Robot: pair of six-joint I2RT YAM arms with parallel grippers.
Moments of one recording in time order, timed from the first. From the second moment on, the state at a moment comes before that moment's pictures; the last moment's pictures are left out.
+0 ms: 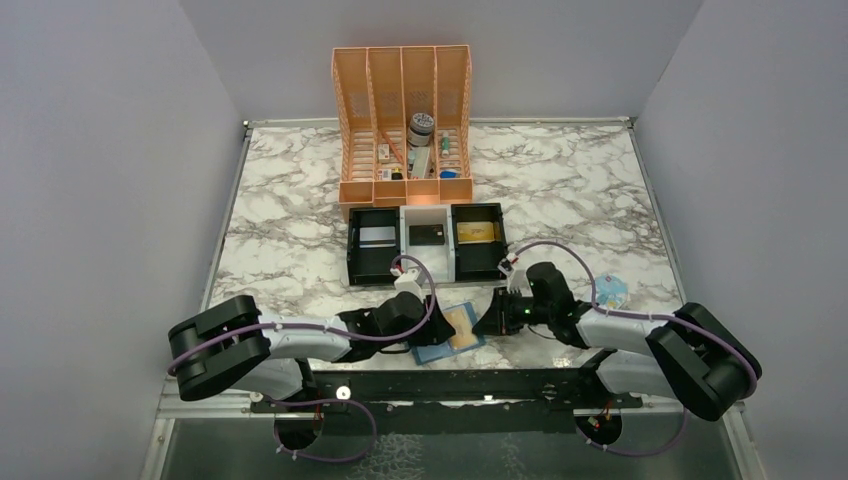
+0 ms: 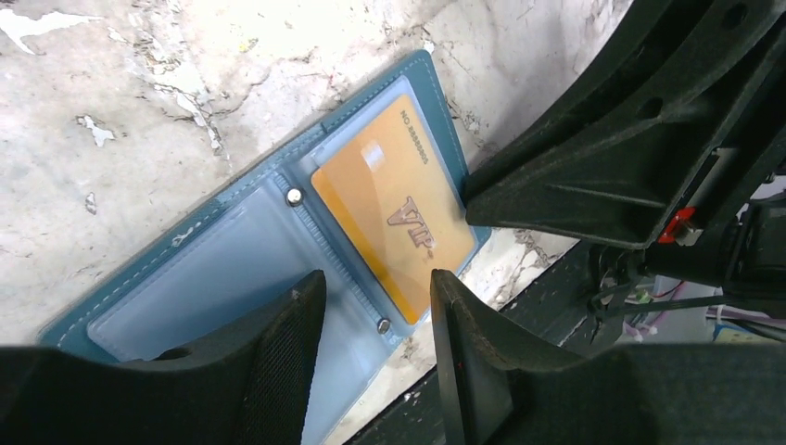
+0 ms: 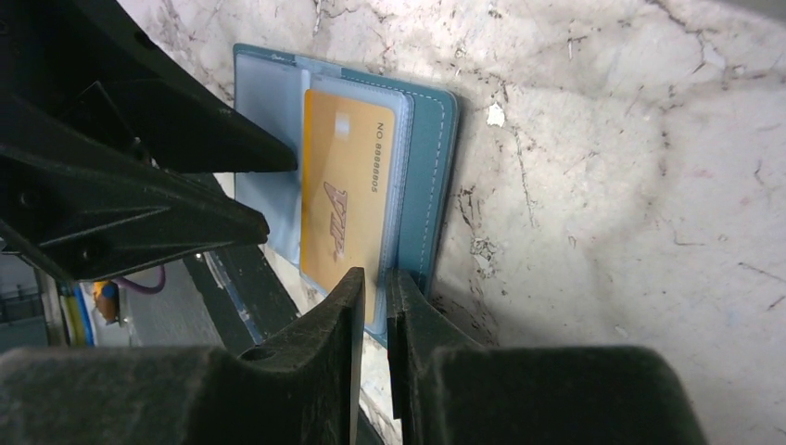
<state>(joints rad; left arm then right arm) -1.14 1.31 0.36 0.31 -0.12 -1.04 0.60 1.24 0.20 0.34 -0.57 0.60</state>
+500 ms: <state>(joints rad) -1.15 1.40 0.33 0.46 -0.15 -1.08 0.63 1.25 0.15 0.43 -0.61 0.65</state>
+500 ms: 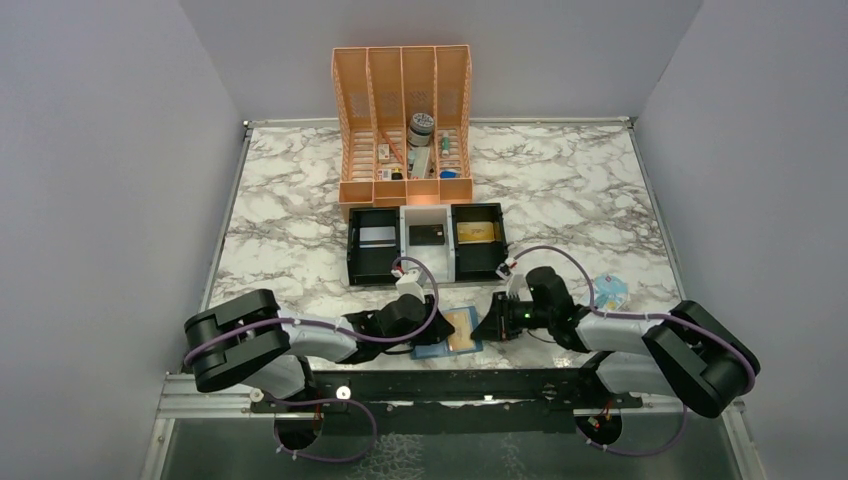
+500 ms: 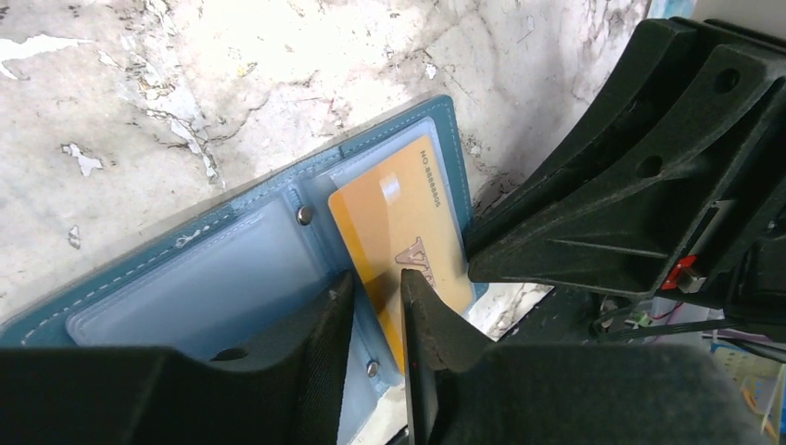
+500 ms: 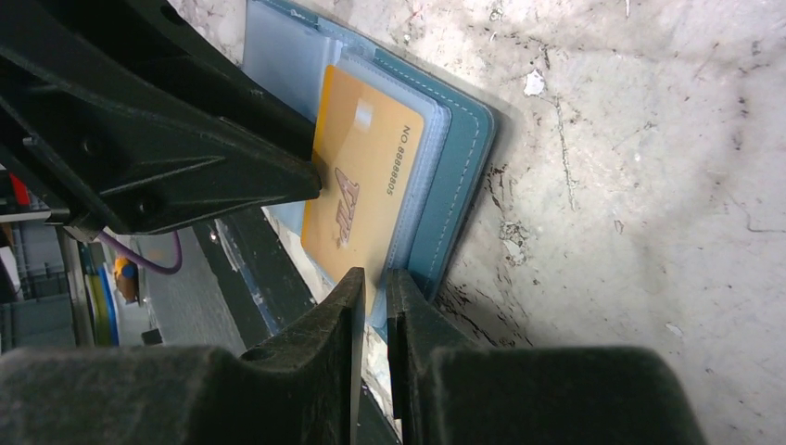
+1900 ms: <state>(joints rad) -1.16 1.36 0.29 0.50 -0.15 -1.09 0.66 1.28 0.26 0.31 -0.54 0.66</state>
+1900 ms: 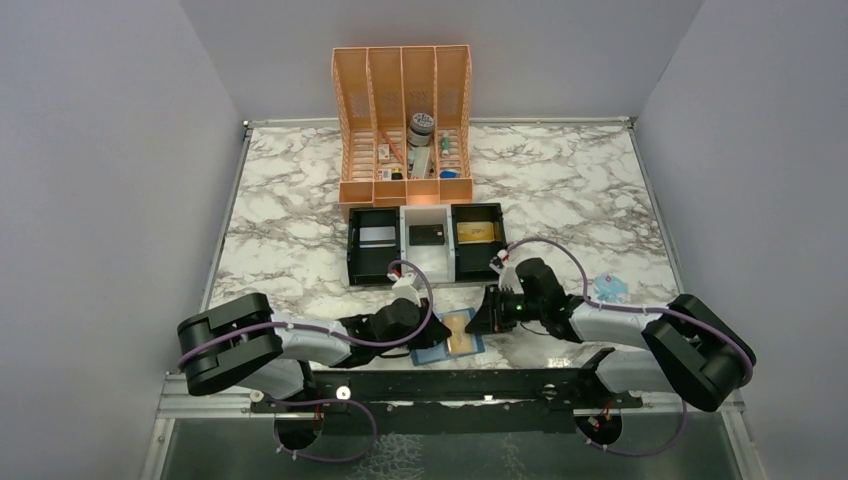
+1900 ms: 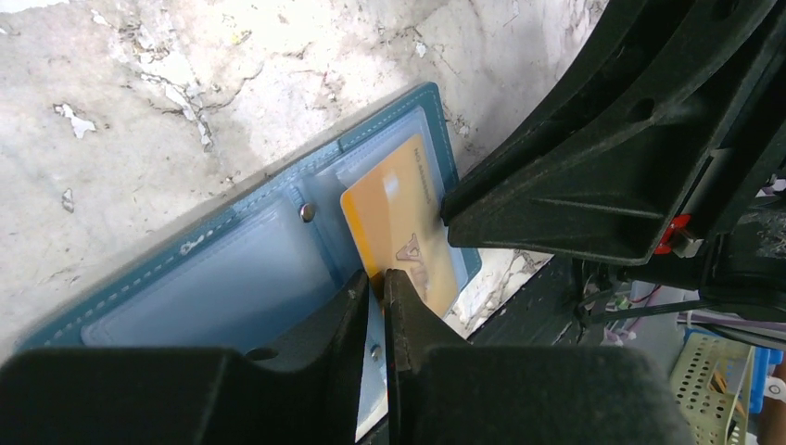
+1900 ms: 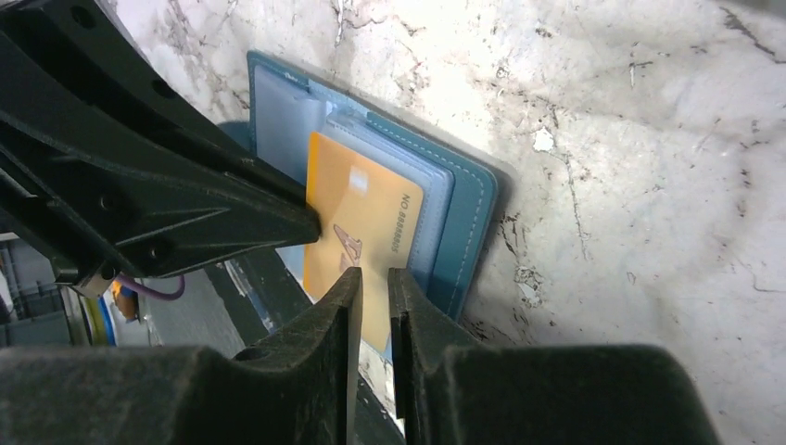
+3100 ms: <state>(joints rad) -1.17 1.24 0.20 0.50 -0.17 -1.14 0.66 1.32 0.23 0.41 -0.51 0.70</state>
